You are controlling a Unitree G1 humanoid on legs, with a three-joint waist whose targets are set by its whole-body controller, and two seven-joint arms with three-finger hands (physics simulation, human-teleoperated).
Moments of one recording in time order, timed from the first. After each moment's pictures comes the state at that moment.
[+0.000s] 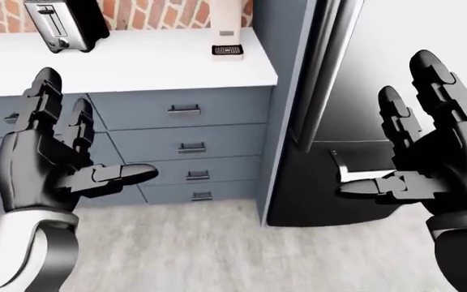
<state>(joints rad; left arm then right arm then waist) -0.24 0.34 0.48 -0.92 -0.68 0.94 0.31 -0.20 -0.57 -0.36 -1.04 0.98 0.86 -0.56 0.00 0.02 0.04</state>
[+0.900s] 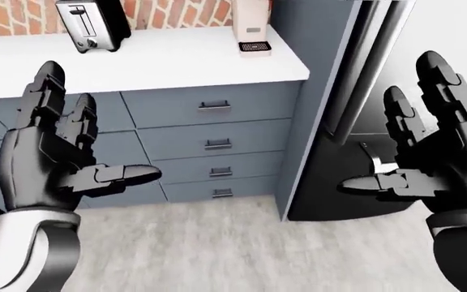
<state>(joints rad) -0.25 0.34 0.47 -0.93 -0.68 0.93 0.29 -0.19 -0.51 -0.37 -1.03 0.89 0.88 -0.50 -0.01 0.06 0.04</state>
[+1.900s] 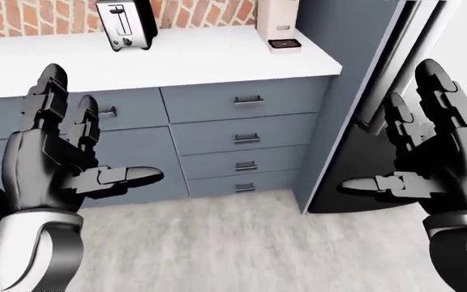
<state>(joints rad) -0.24 0.31 0.46 -0.94 -0.64 0.92 0.26 -0.18 -0.42 -0.38 -1.03 0.77 0.91 -0.41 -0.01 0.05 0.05</state>
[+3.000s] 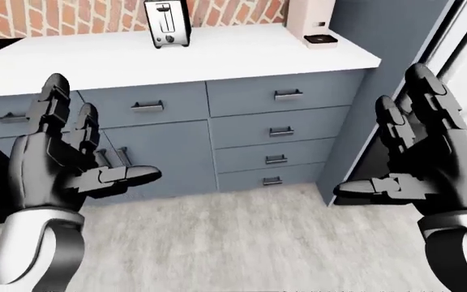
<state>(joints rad) -0.23 0.30 0.46 -0.90 -0.61 0.93 0.25 -0.18 -0.39 -0.38 -1.03 0.78 0.93 -0.39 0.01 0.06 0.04</state>
